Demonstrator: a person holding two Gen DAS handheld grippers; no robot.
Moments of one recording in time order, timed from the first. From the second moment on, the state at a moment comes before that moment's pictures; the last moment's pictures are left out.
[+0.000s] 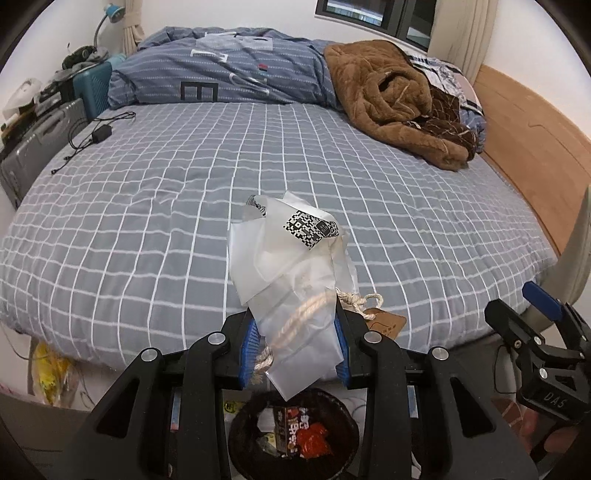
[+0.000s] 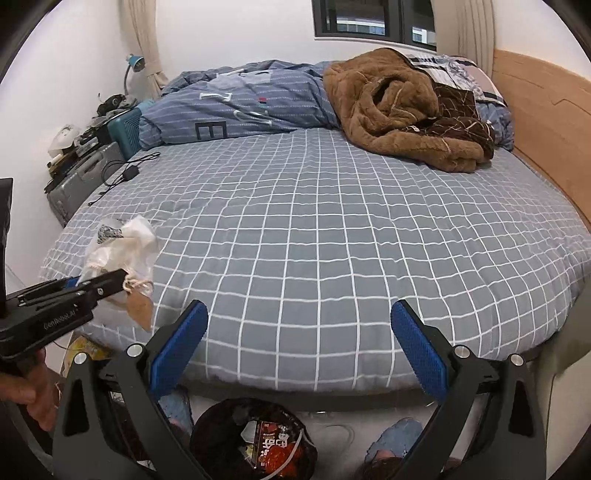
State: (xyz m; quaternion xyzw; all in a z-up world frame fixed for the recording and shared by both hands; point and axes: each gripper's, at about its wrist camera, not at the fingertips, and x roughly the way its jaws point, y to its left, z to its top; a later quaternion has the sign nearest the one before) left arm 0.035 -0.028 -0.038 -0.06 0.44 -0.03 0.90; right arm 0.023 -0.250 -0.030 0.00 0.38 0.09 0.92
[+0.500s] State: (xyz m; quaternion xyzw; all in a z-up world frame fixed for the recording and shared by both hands) left arm -0.042 -0.023 -0.048 -0.09 0.44 -0.04 0.89; right arm -0.033 -0.248 -0.032 0.01 0.37 0.11 0.92
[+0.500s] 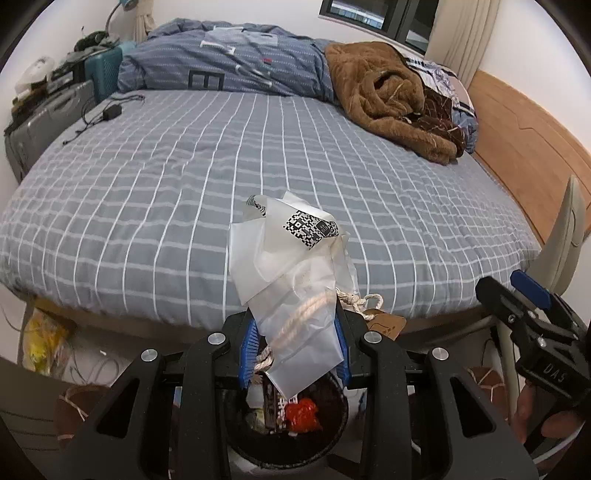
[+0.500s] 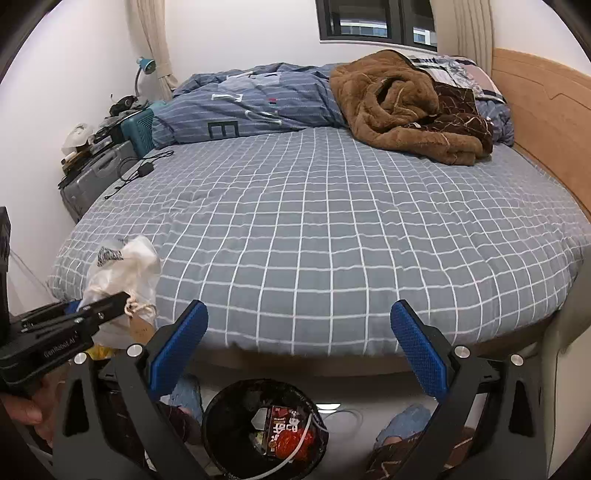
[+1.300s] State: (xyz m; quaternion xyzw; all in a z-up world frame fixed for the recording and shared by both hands) left arm -0.088 -0.019 -0.186 -0.08 0.53 -0.03 0.85; right arm -0.072 -0.228 -0.147 -0.04 0.45 0.10 0.88
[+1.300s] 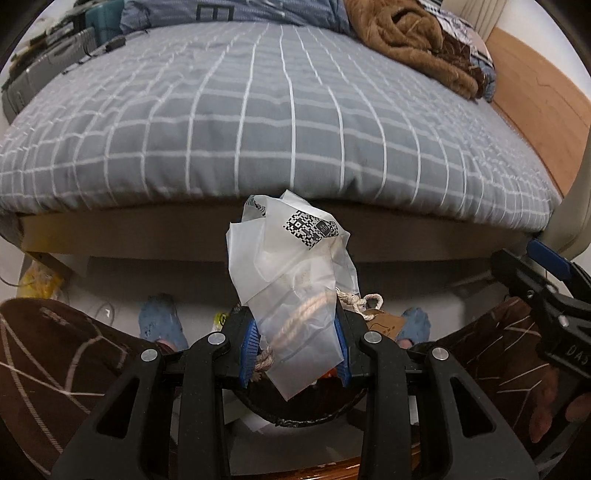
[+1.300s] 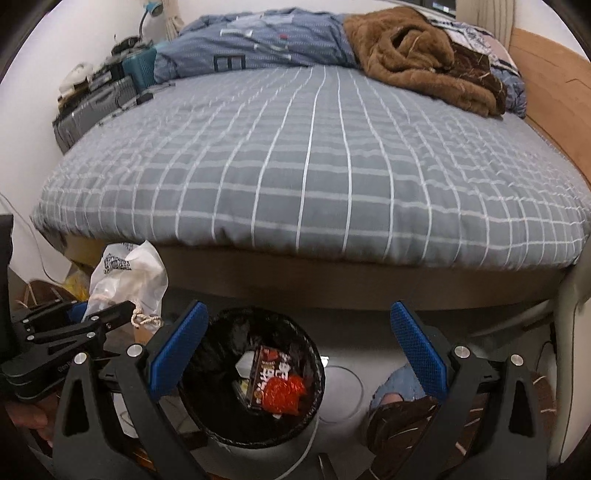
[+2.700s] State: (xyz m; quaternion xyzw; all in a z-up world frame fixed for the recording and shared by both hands) left arm -0.081 -0.016 -0.173 -0.07 0.49 -0.01 0.87; right arm -0.064 -0.236 -0.151 -0.02 0.46 0.06 0.89
